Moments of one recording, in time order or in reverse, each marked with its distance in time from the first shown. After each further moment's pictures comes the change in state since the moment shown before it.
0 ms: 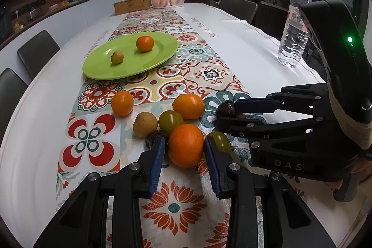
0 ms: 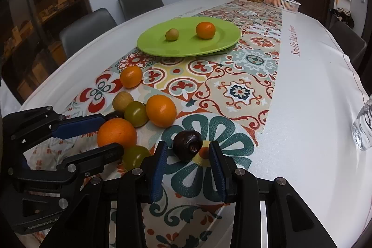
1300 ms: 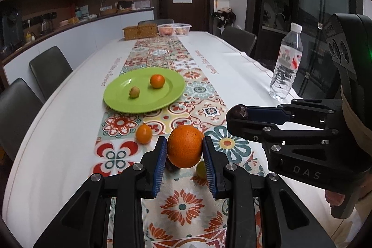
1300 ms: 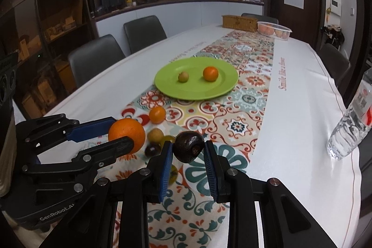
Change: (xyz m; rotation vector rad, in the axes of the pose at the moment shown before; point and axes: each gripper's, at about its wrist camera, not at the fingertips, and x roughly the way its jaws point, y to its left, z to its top) left arm -0.075 0.011 0.018 -0.031 -0.164 0.014; right arm -0.082 0.032 0.018 0.005 -0.171 -0.024
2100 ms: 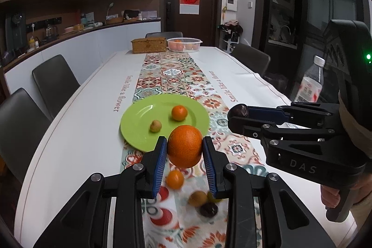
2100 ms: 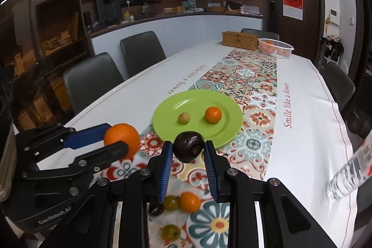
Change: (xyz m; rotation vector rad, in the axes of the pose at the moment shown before) left arm 0.023 0.059 0.062 -0.026 -0.060 0.010; right arm 0.031 0.004 0.078 -0.001 -0.067 -0.017
